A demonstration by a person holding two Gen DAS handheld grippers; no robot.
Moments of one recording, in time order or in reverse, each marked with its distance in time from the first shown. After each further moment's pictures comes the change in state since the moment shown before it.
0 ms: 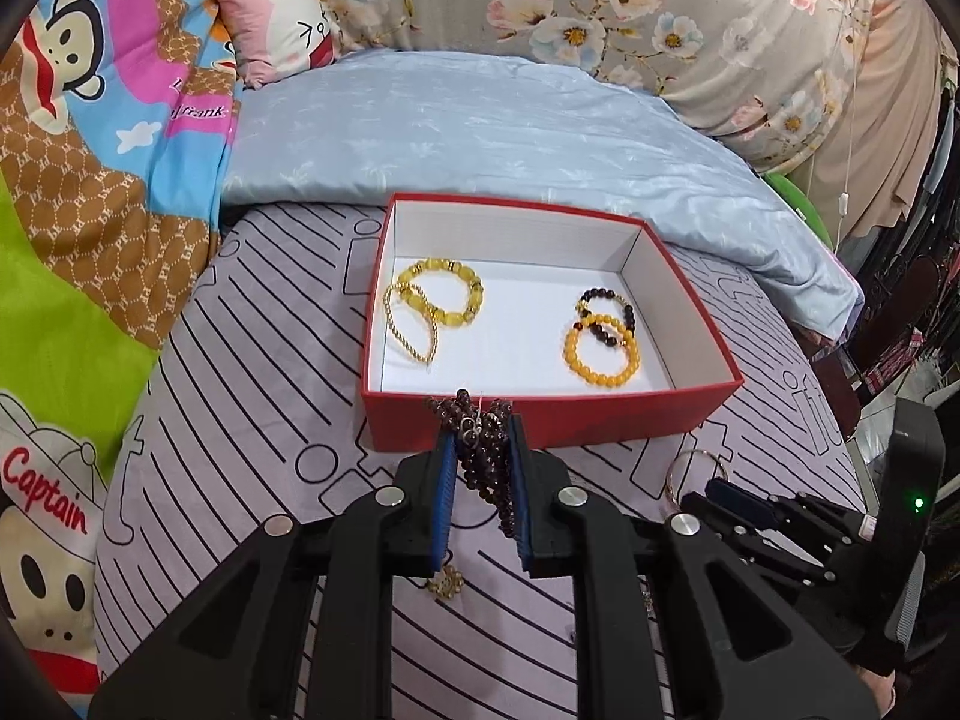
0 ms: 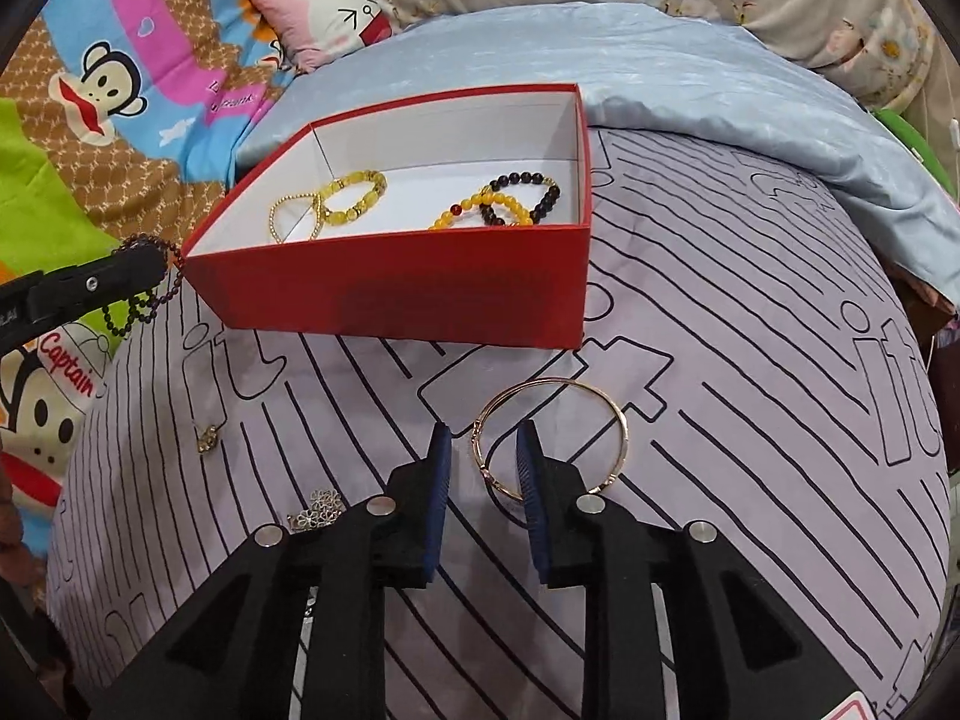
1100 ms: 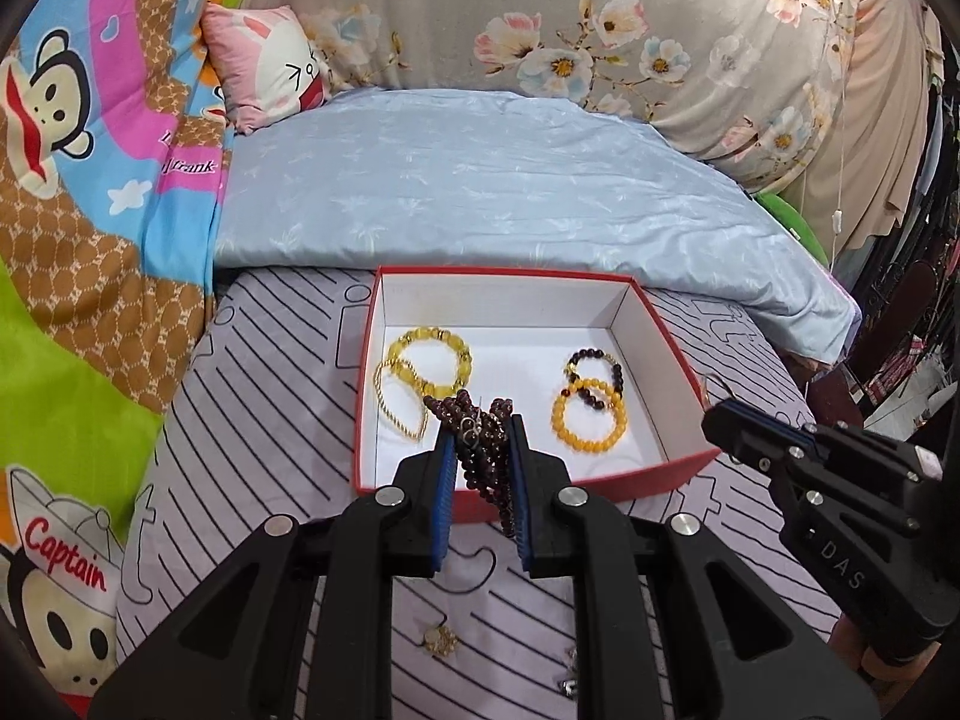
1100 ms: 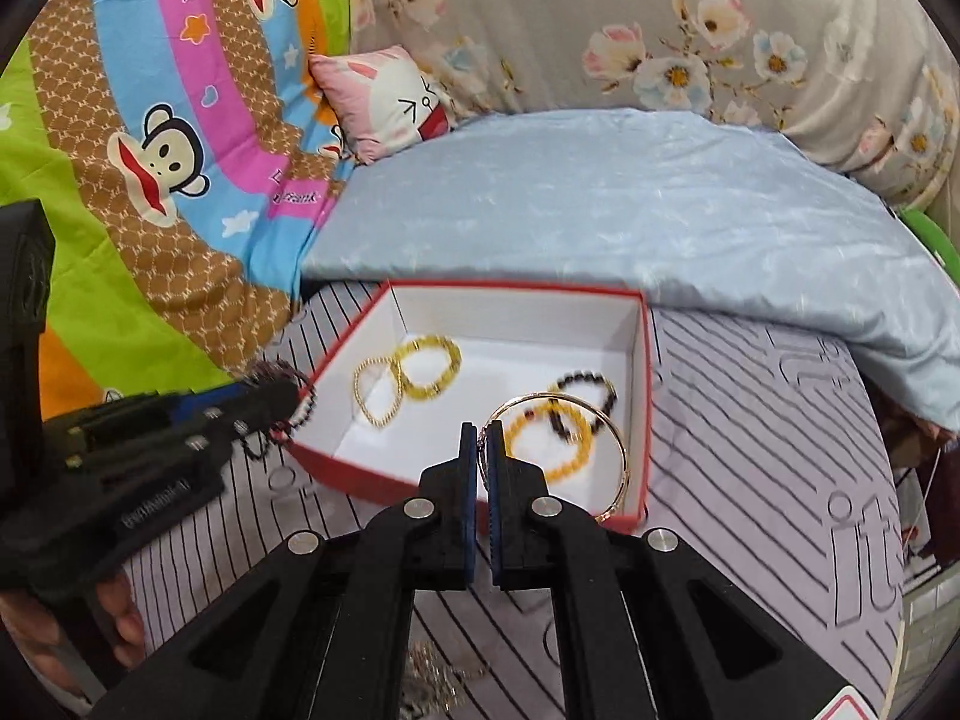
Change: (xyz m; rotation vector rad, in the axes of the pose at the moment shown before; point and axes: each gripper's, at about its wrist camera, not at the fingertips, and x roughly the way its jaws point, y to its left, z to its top) left arm -0.005 -0.013 0.041 0.039 -0.076 0.008; right arm -0.058 0.032 0.083 -0.083 -0.215 0.076
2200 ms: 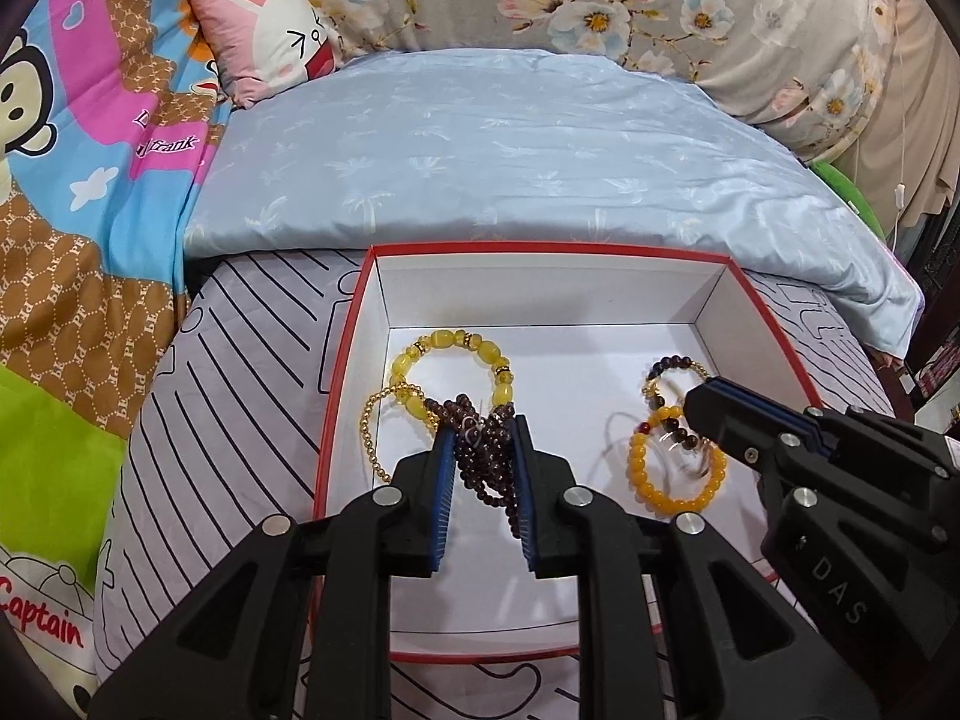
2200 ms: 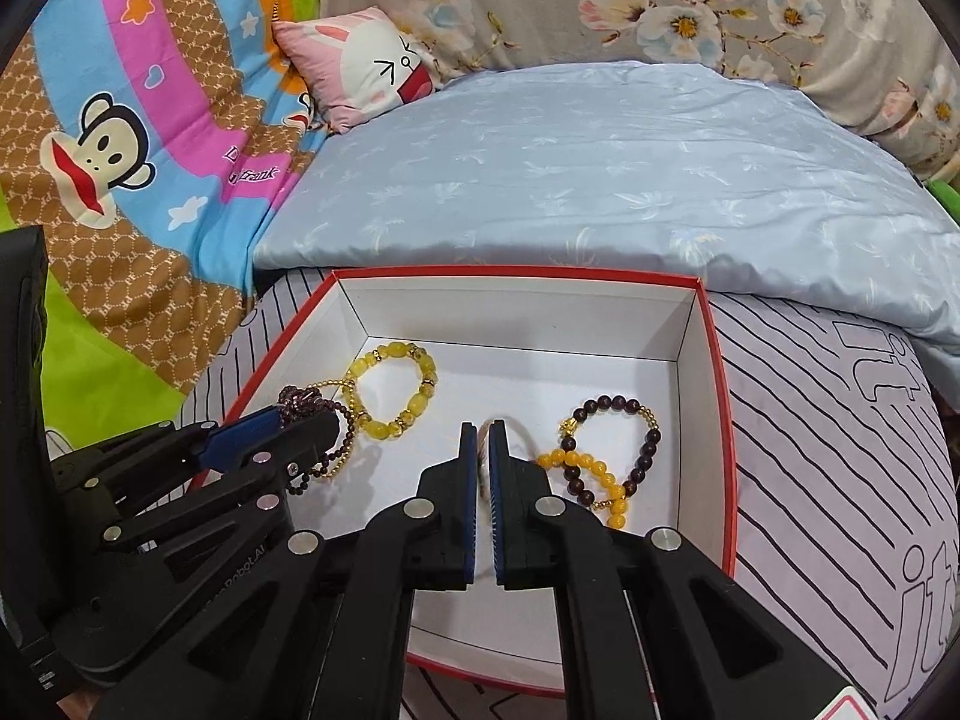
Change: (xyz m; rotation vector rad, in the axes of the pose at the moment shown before) left arm 0.097 0.007 0.014 0.016 0.075 0.100; right arm 0.096 -0.010 0.016 0.044 0.089 -0.004
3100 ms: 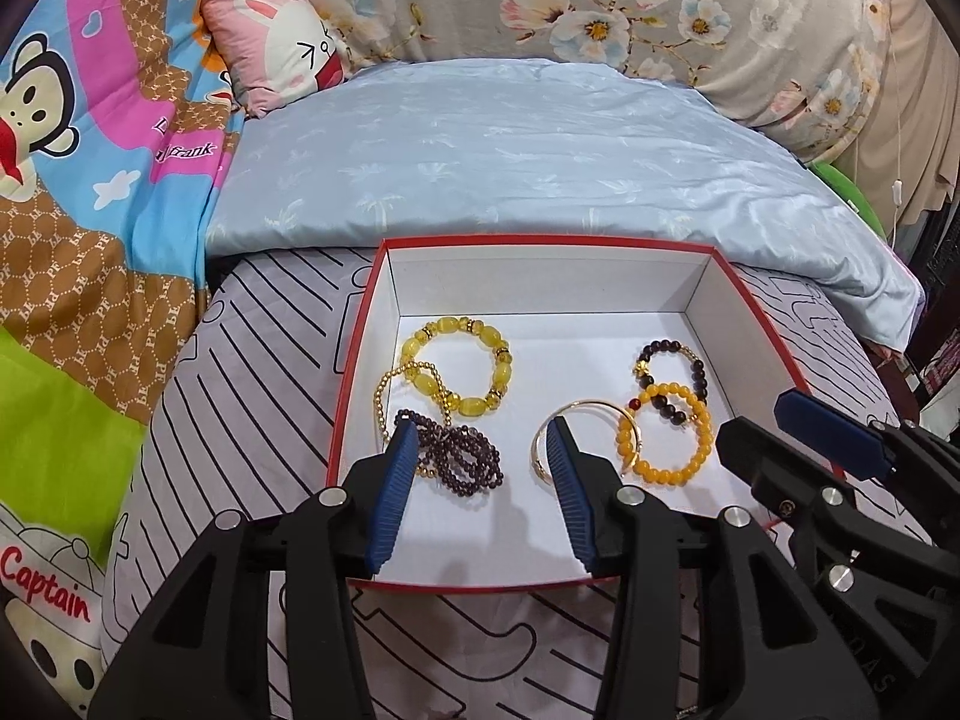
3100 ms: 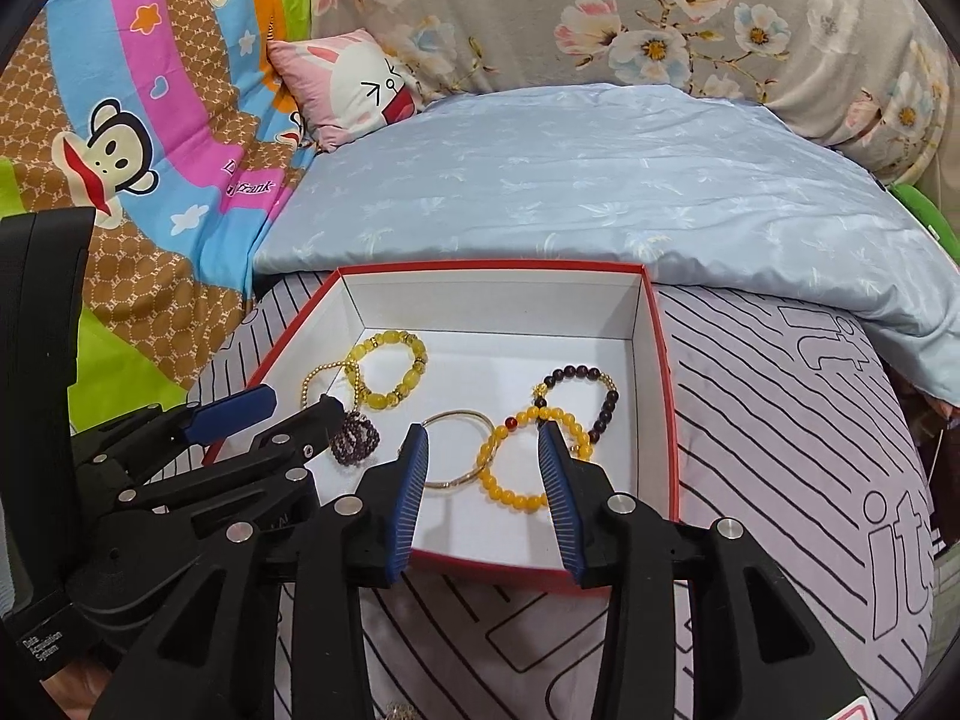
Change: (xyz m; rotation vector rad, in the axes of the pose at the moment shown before) left arm -0.025 -0.007 -0.017 0.005 -0.025 0.020; right arm -0.043 0.005 -0.026 0.013 -0.052 -0.058
